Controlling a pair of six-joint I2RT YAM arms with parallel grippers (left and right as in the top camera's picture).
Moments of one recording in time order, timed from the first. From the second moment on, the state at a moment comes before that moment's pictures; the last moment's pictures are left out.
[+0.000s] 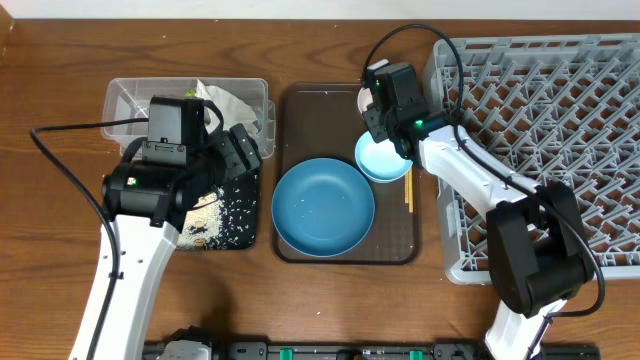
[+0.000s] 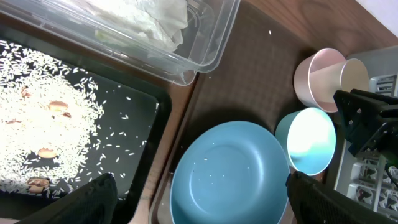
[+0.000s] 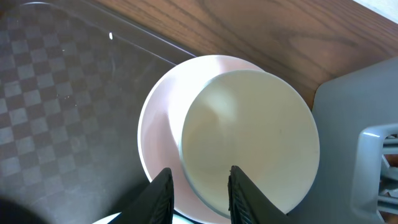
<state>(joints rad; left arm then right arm) -0.13 1.24 1.21 -0.94 0.12 -0.61 0.43 1.94 1.34 -0.25 0.15 -0.08</state>
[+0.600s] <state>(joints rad) -0.13 1.24 1.21 -0.94 0.12 -0.61 0.42 1.99 1.34 -0.24 0.14 -0.11</state>
